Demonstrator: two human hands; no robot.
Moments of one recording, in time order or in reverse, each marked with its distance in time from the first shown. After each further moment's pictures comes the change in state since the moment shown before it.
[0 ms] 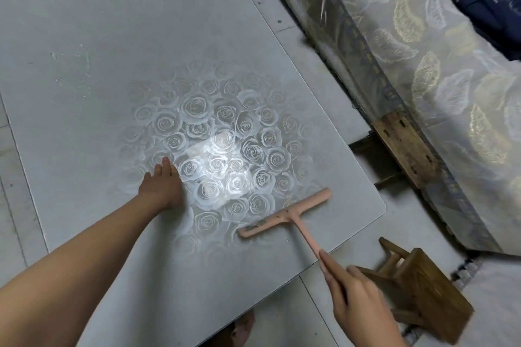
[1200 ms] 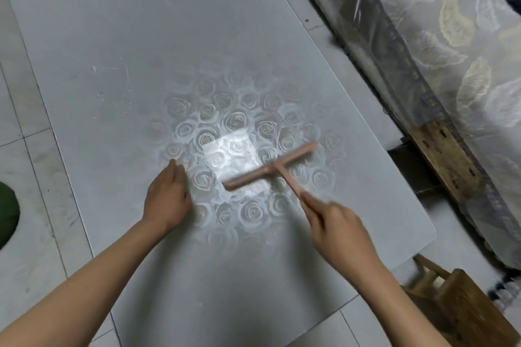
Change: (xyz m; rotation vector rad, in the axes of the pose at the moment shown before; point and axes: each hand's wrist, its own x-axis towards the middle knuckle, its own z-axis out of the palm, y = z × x) left_hand 0.007 -0.081 -0.008 -0.324 0.411 0.050; right_hand 0.126 -0.142 0.009 -0.030 0.029 -0.224
